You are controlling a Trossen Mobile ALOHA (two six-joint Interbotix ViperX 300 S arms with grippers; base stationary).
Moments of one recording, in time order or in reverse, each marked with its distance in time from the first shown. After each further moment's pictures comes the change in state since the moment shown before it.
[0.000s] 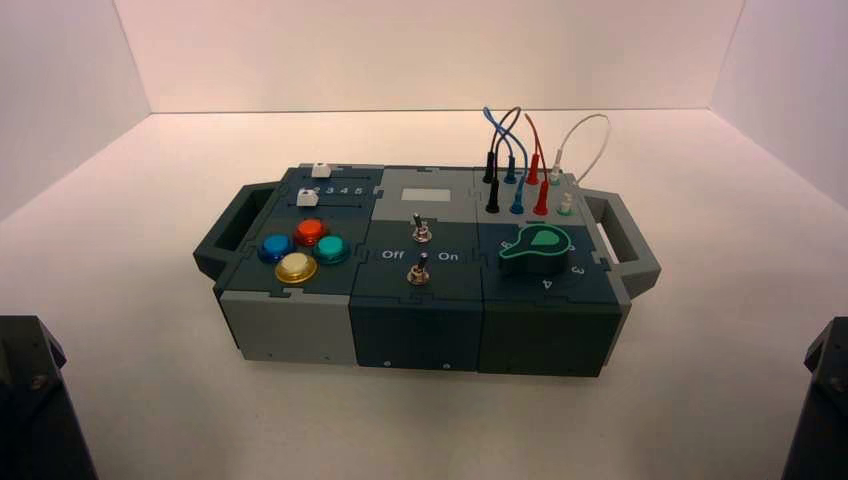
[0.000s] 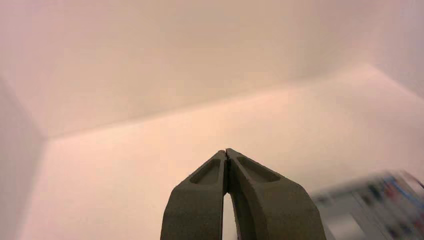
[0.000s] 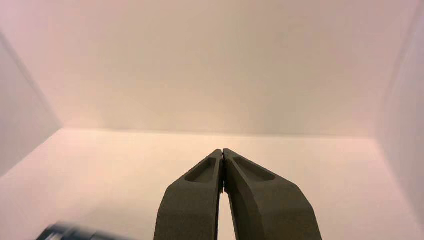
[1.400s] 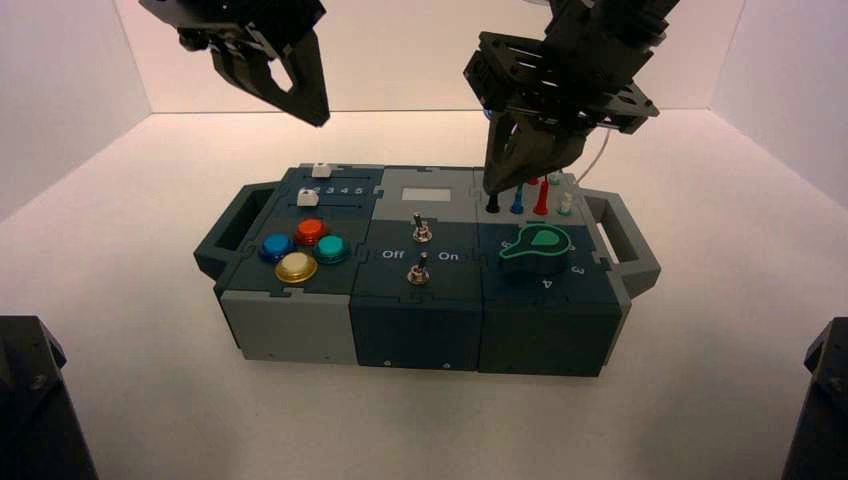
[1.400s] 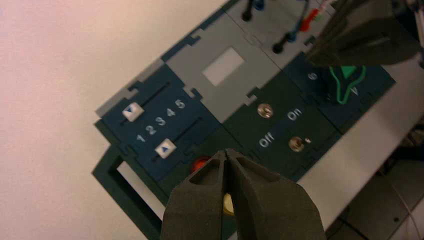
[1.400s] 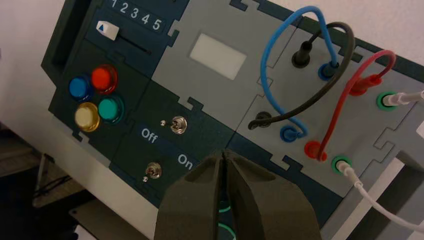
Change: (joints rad) left arm -0.397 0.322 -0.064 -0.043 0.299 0.003; right arm 0.503 0.752 -0.160 0.265 0.278 0.000
